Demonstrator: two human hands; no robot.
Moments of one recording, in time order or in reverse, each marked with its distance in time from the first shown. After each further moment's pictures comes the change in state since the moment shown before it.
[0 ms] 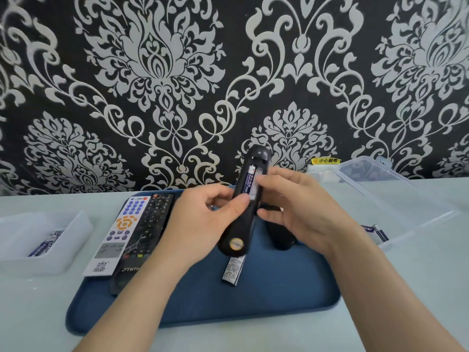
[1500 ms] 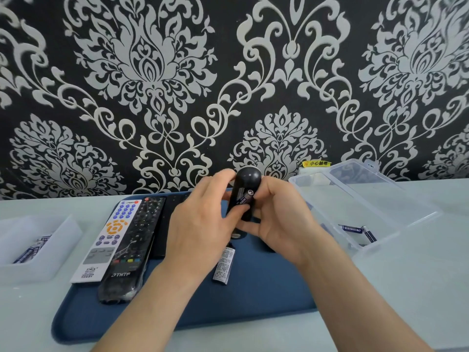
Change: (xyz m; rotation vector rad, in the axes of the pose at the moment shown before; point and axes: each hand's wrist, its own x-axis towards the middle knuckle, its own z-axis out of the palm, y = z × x) left_hand 0.000 -0.003 0.020 0.482 0.260 0.435; right_hand 0.009 0.018 0.008 0.225 -0.023 0.087
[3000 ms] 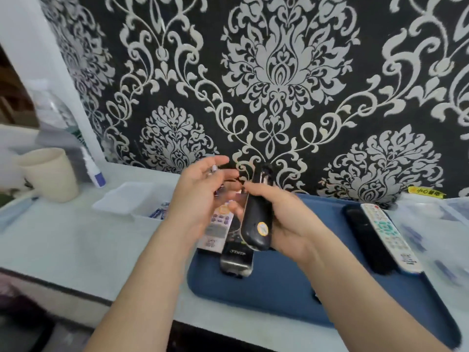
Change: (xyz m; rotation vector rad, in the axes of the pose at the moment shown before) left_hand 0.000 -0.104 -0.125 -0.981 0.187 -0.849; right_hand 0.041 0.055 0.143 0.109 -0.114 0.228
